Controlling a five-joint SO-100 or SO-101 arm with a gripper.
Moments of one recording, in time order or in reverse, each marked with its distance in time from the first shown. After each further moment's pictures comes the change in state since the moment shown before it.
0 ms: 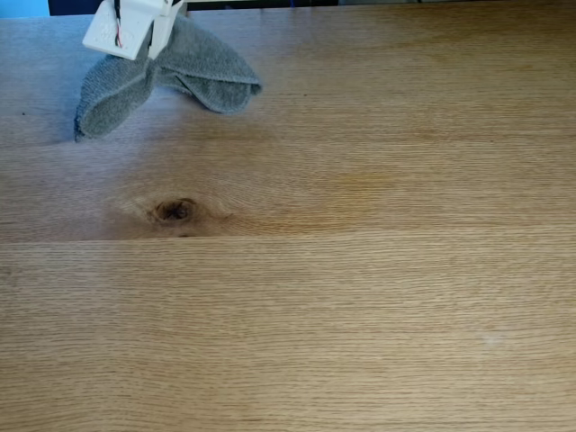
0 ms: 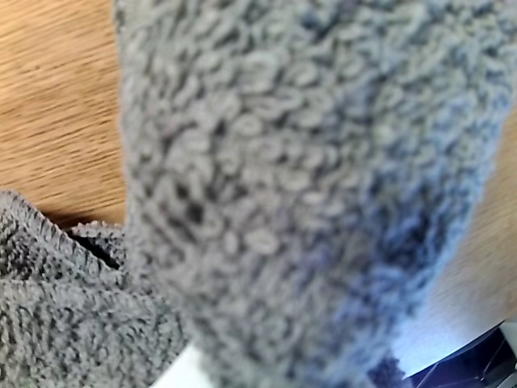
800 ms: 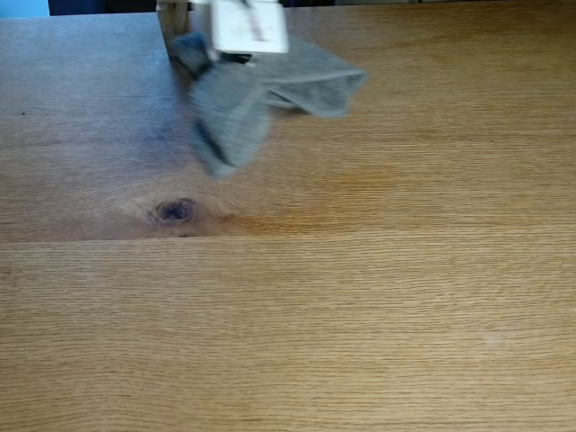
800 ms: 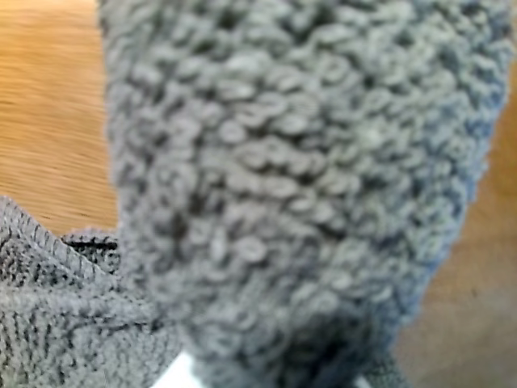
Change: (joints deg) arm -31.9 5.6 -17.8 15.9 11.0
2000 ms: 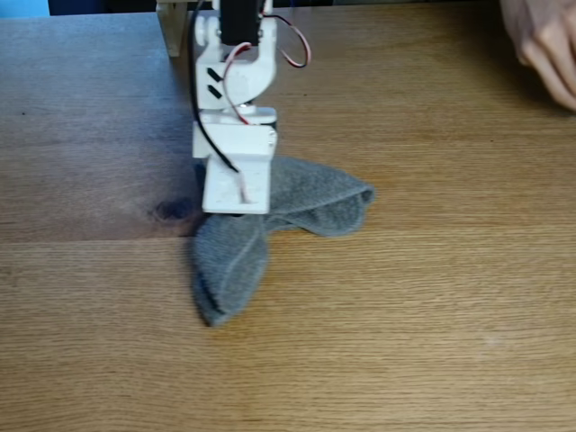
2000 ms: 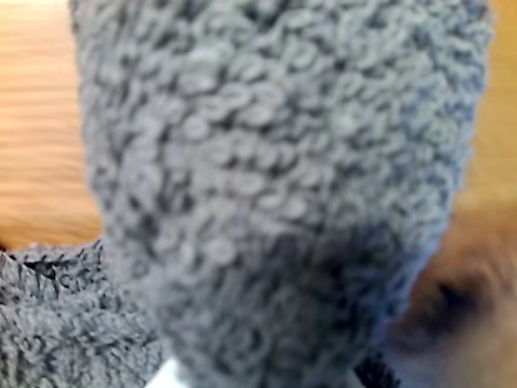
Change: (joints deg) arm -2.1 -63.6 -36.5 -19.2 12.0
